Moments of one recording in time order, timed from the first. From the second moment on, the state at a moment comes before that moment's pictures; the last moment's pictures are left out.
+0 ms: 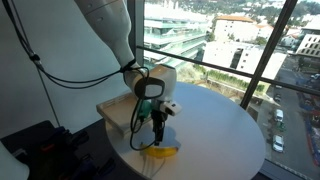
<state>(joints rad) -0.16 0.54 -0.24 -2.19 0.06 2.57 0.37</state>
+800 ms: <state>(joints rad) -0.13 0.46 -0.24 -2.19 0.06 2.51 0.37</state>
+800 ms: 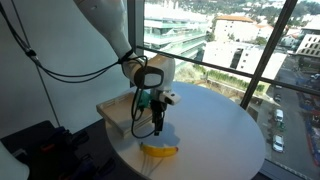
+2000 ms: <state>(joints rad) -0.07 0.35 -0.24 -2.19 0.03 2.44 0.38</state>
